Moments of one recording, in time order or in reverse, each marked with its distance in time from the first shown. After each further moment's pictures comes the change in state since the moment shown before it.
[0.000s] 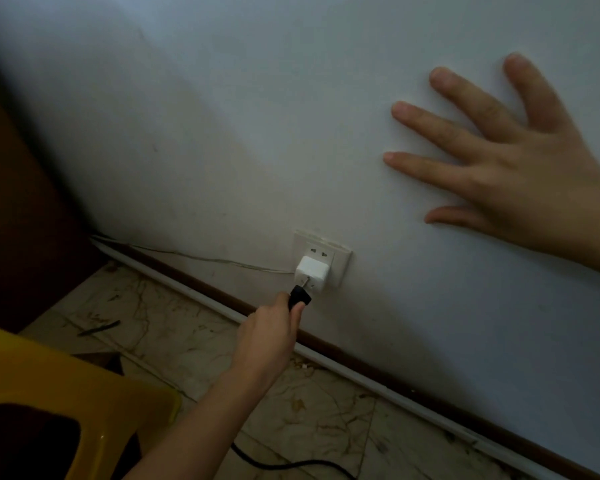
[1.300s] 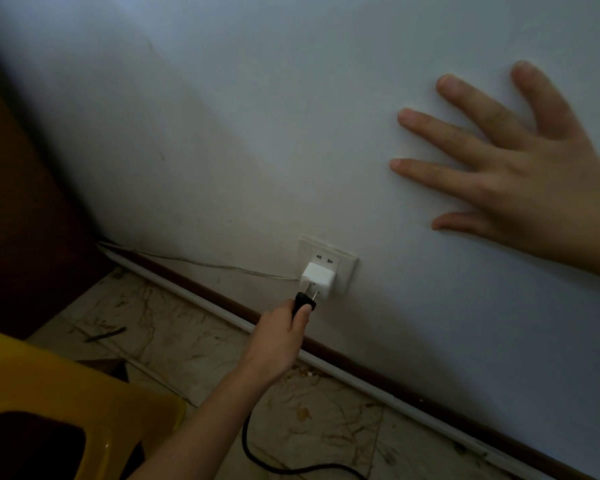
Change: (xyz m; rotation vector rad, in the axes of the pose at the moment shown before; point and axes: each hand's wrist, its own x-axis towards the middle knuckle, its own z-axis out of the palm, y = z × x) left_hand 0.009 -0.005 0.001 -0.376 -0.114 -0.046; right_hand -0.001 -0.001 0.000 0.009 -0.005 0.018
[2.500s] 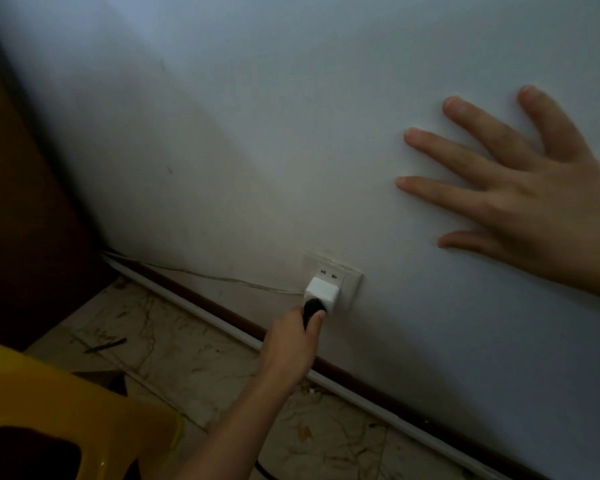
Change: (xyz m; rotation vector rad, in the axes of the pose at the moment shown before) left_hand 0.018 0.009 0.015 0.036 0.093 -0.101; right_hand 0.001 -0.001 -0.001 0.038 0.028 0.011
